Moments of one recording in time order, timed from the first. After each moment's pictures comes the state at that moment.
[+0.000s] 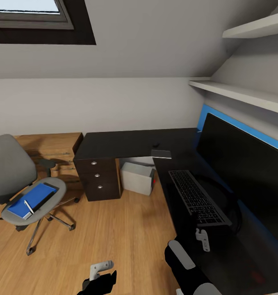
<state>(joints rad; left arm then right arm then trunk) -0.01 -0.06 -0.23 -1.19 0.35 0.34 0.26 -0.49 0.17 0.19 -0.69 -1.49 -1.04 0.13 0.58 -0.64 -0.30</state>
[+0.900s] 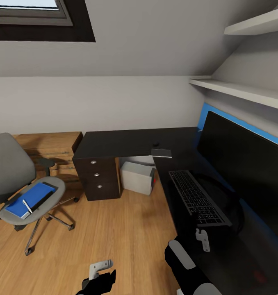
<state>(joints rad) -0.01 -0.06 -0.22 -1.20 0.35 0.35 0.27 -0.49 0.17 0.18 -0.69 -1.50 -1.04 0.13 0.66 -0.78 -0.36</state>
